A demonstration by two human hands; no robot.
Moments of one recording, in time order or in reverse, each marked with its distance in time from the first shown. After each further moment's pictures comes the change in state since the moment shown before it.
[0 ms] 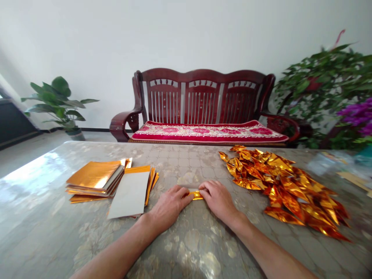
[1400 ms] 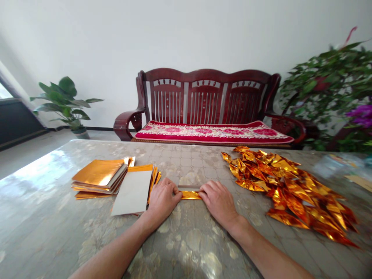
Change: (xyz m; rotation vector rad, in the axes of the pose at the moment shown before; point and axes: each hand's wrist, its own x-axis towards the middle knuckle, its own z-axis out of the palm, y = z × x) left_hand 0.000 -0.012 0.007 -0.174 0.235 -0.670; right_hand -0.006 -0.006 0.006 -0.246 0.052 -0.134
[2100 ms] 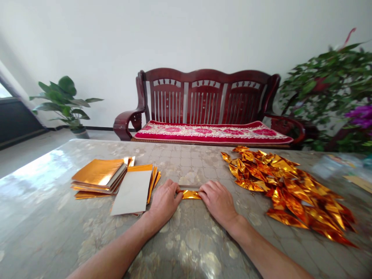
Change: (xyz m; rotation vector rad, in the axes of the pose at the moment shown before) left_hand -0.004 0.003 0.003 0.076 -0.067 0.055; right_hand -0.001 0.000 -0.001 0.002 0.011 -0.011
